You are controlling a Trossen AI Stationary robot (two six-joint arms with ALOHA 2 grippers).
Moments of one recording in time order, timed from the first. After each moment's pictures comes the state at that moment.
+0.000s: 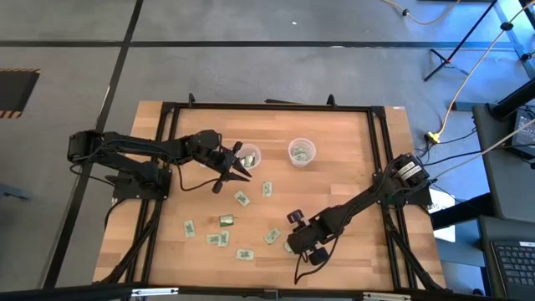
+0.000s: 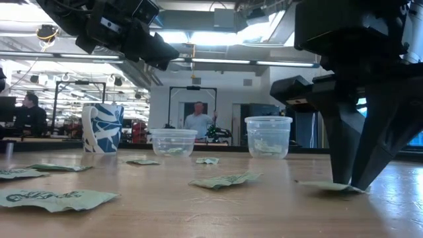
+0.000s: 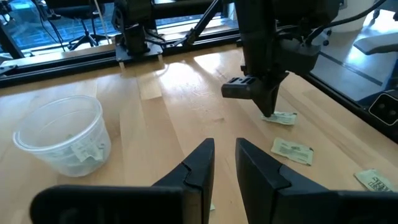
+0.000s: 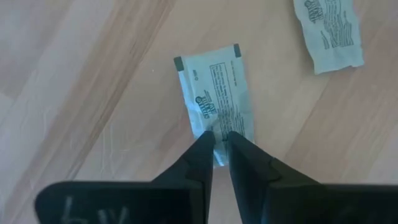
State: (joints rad) left arm 0.20 1.22 0.56 0.29 0.49 0.22; right arm 0.53 1.94 1.16 -0.41 0.05 -0.01
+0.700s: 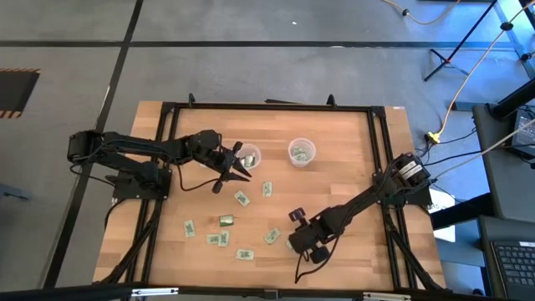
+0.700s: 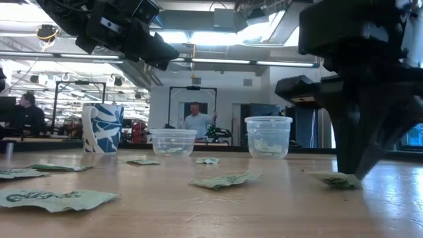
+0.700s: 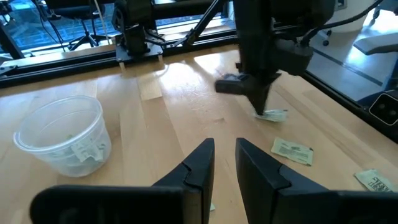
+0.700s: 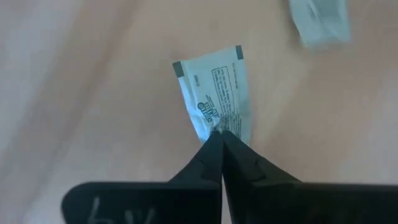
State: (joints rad) left arm 0.20 1.22 0.56 0.29 0.49 0.22; right arm 0.53 1.92 1.15 -0.47 0.10 0.00
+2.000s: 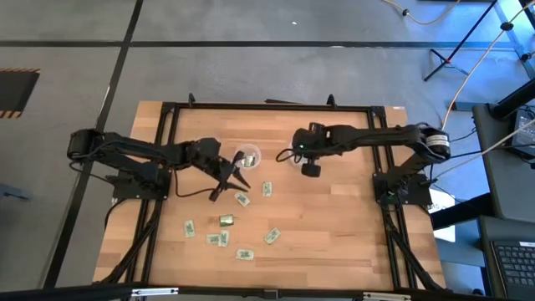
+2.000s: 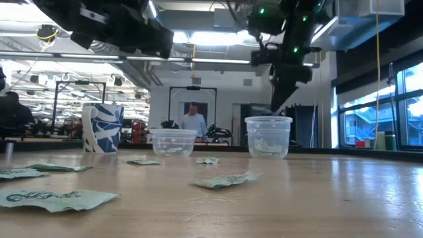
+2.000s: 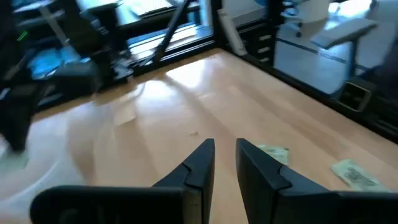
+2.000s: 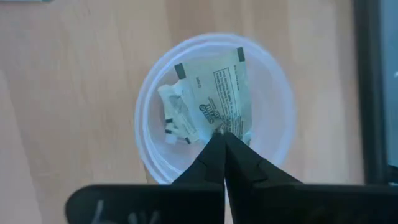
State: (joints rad) left arm 0.08 1.22 0.56 0.31 0.50 0.32; right arm -0.18 1.60 1.16 -0.77 0.28 -0.11
